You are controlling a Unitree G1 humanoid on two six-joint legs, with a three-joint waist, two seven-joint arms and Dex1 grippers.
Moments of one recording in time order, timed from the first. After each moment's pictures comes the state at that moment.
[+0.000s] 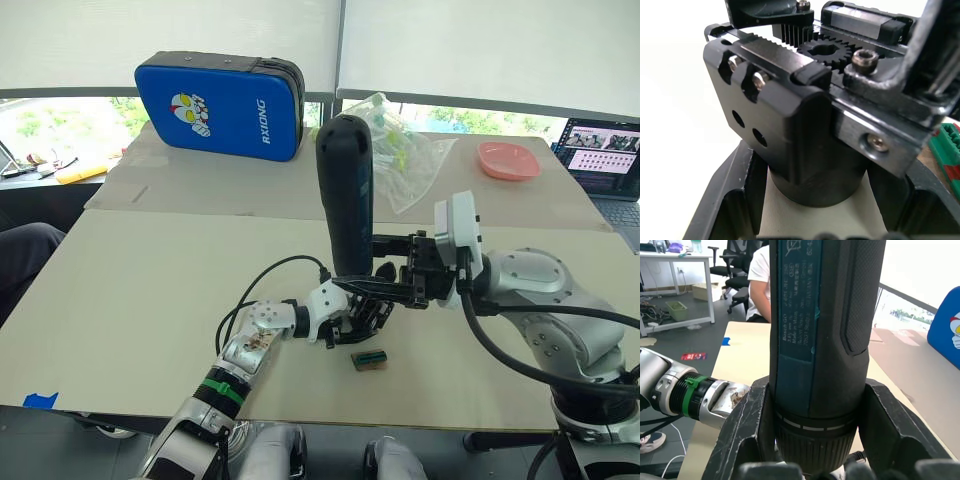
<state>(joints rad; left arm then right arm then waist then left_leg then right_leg) -0.47 0.20 -0.36 0.29 -0.05 0.07 -0.96 -0.49 -0.64 0.05 -0.54 0.71 0.58 0.87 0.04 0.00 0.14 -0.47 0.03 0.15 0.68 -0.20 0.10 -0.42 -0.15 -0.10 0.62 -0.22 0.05</state>
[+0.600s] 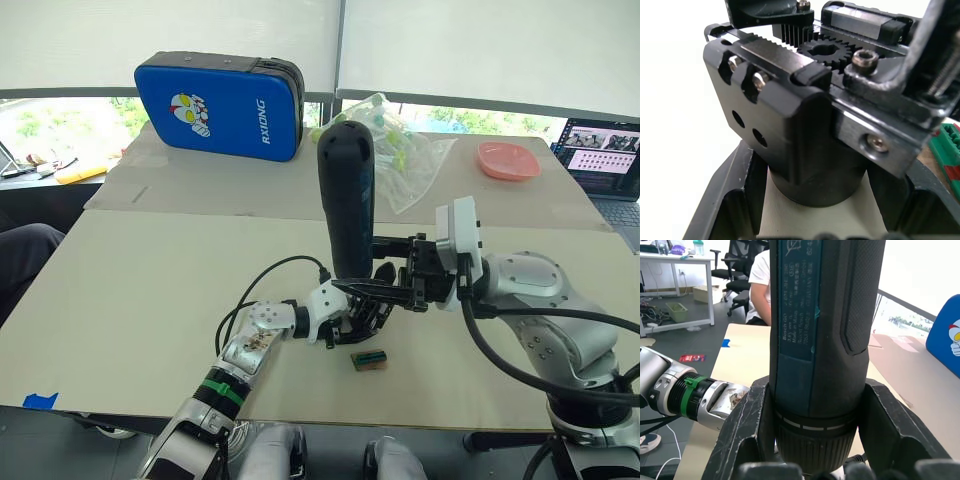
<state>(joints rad) -0.46 0.20 -0.36 0.29 -0.05 0.07 -0.96 -0.47 -0.62 0.05 -0.53 0.67 0.53 0.90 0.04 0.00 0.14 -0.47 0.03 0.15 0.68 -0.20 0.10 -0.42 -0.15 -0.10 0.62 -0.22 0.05</state>
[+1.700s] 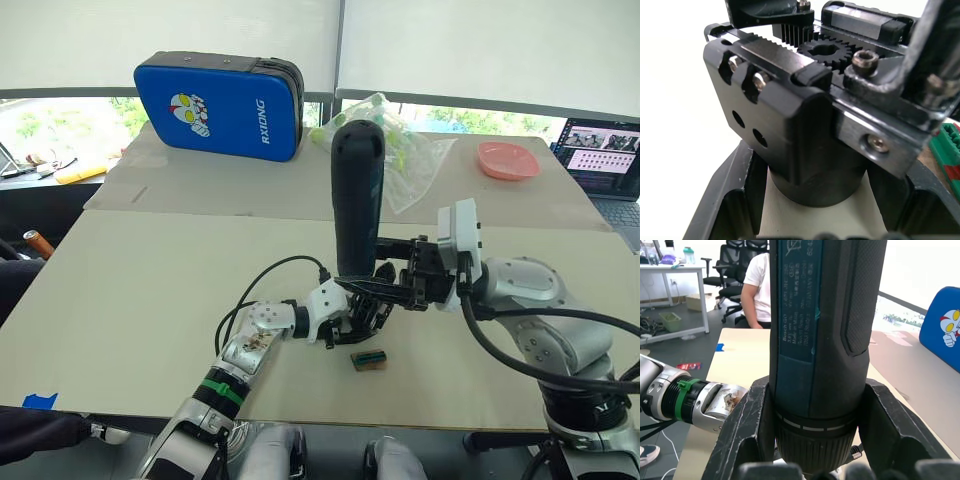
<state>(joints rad) -0.46 0.20 -0.36 0.28 -0.05 0.07 -0.96 -0.42 -0.59 0.03 -0.51 0.67 0.52 0.87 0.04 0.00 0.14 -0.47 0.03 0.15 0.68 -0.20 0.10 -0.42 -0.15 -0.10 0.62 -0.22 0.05</state>
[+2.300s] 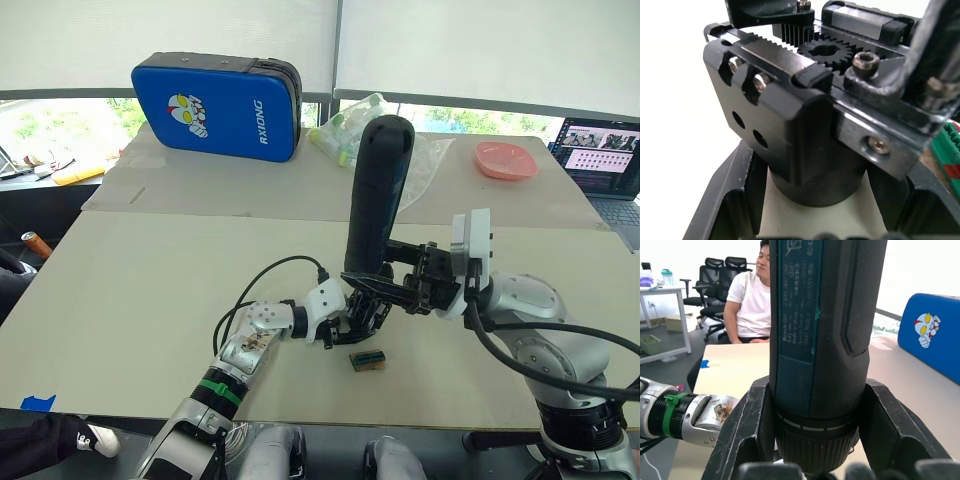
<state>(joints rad) -0.46 0.21 -0.36 0.28 -0.06 0.07 -0.96 -0.32 -0.55 0.01 -0.54 0.65 0.44 0.83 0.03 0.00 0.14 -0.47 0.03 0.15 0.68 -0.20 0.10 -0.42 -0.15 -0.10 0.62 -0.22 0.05</state>
